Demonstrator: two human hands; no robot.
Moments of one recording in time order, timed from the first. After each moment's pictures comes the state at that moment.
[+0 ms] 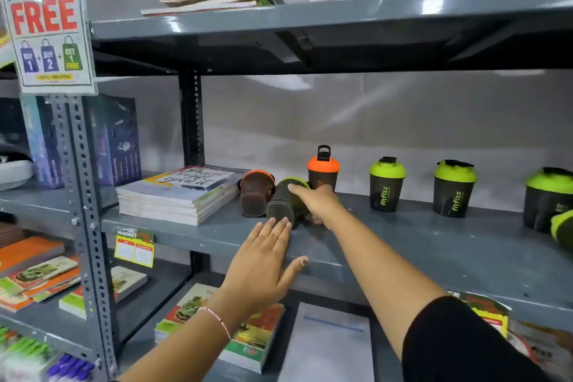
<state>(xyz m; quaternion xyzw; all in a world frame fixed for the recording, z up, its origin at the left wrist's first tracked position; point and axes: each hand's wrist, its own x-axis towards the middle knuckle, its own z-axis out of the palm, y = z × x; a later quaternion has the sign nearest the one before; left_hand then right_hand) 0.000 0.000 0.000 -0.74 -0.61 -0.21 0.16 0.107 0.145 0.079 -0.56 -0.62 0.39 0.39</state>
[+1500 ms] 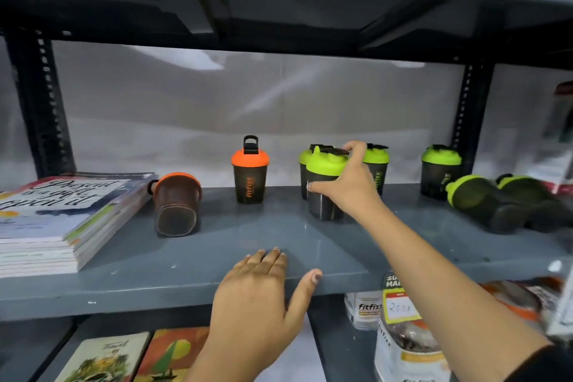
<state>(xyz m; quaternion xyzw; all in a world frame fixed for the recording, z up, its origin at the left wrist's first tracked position) 0.050 0.018 -0.005 -0.77 -0.53 -0.32 0.16 0.234 0.122 0.098 -0.60 -0.60 0.06 0.52</state>
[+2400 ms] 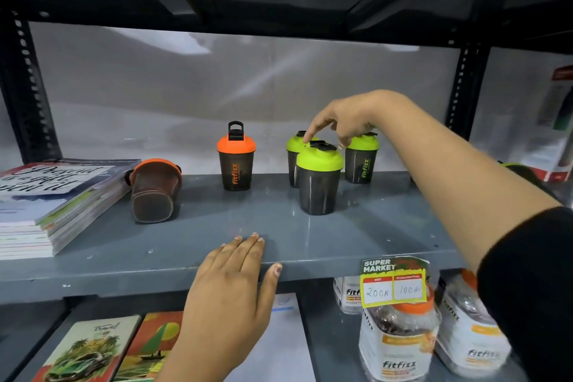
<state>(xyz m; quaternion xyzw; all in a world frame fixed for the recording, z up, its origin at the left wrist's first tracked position) 0.052 0.012 -0.018 -0.76 -0.55 -0.30 0.16 0.270 0.125 0.225 -0.62 -0.78 0.03 -0.01</state>
